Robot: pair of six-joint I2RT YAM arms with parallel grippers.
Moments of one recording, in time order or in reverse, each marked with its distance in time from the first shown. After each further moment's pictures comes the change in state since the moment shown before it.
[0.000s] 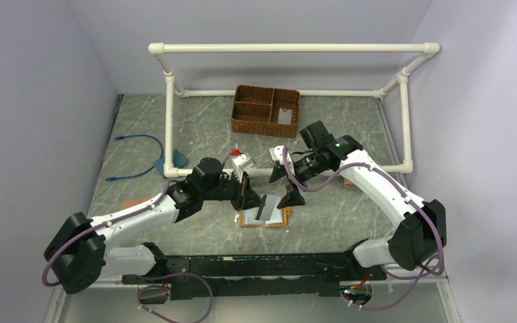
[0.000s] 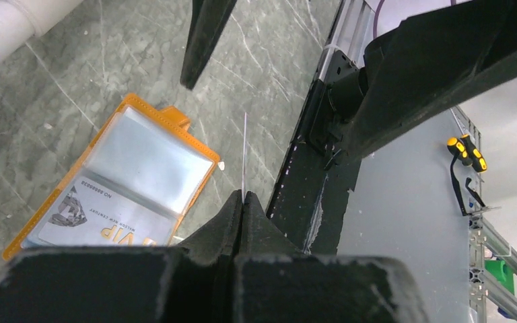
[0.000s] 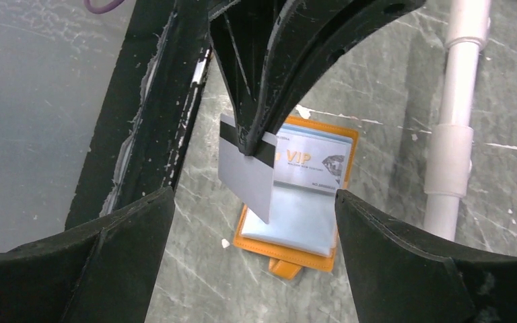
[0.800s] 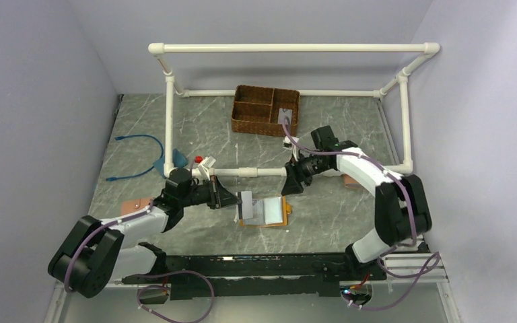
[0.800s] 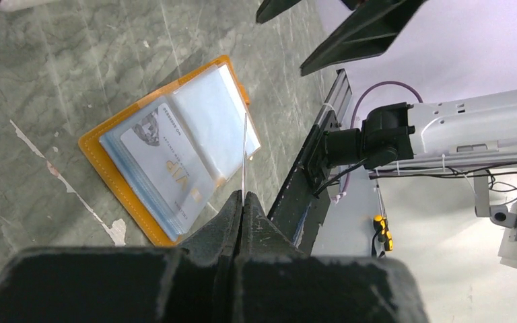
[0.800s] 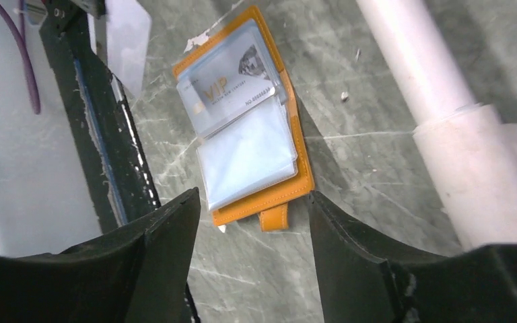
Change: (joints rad) left arm 0.323 0.022 -0.352 0.408 0.156 -0.379; right arm -0.199 0.232 -0.185 0.335 0.130 0.606
